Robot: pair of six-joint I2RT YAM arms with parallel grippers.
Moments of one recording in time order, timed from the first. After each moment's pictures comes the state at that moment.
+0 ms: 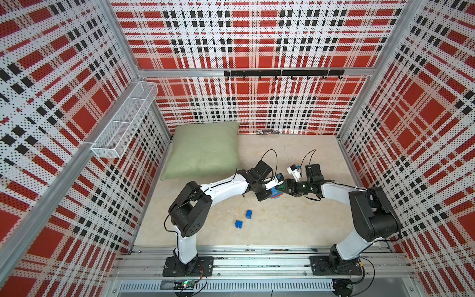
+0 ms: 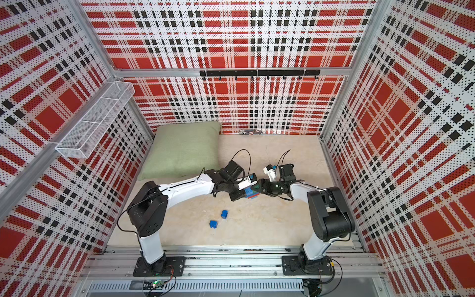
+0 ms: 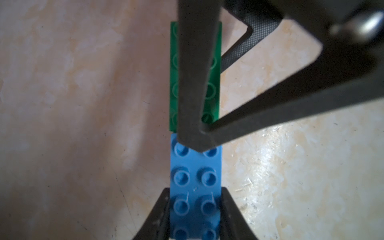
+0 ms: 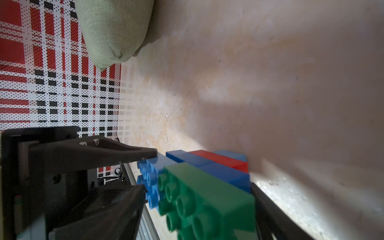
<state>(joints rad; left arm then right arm) -0.80 1.88 1.35 -0.53 0.16 0.37 0.22 1.66 0.78 -0.04 -0.83 0.40</state>
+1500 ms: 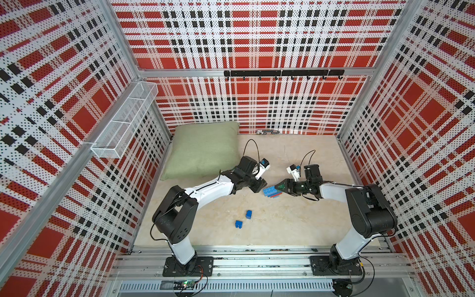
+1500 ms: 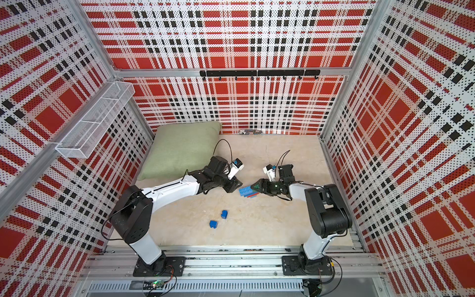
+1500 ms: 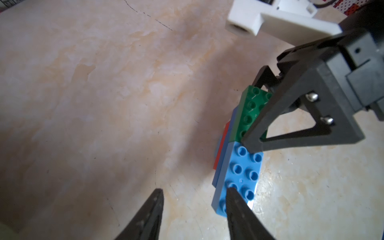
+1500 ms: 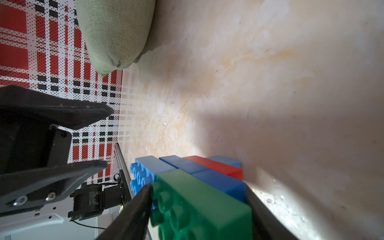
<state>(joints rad) -0.69 1.75 1.16 -0.20 0.23 0.07 0.22 1.69 0.77 0.05 -0.81 0.43</state>
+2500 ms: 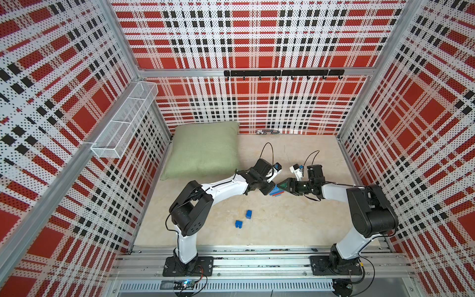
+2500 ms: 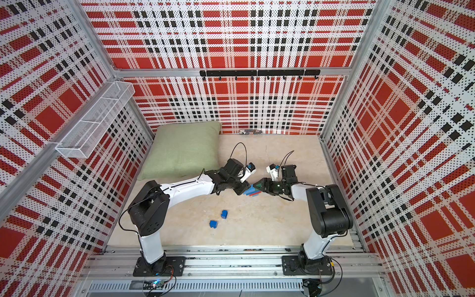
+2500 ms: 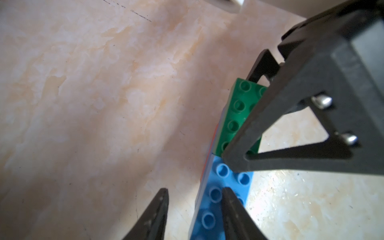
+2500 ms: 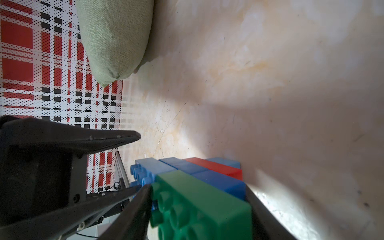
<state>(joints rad) -0.80 1.89 1.34 -0.33 0.07 0.12 0.18 1.69 0.74 0.10 -0.81 0.45</state>
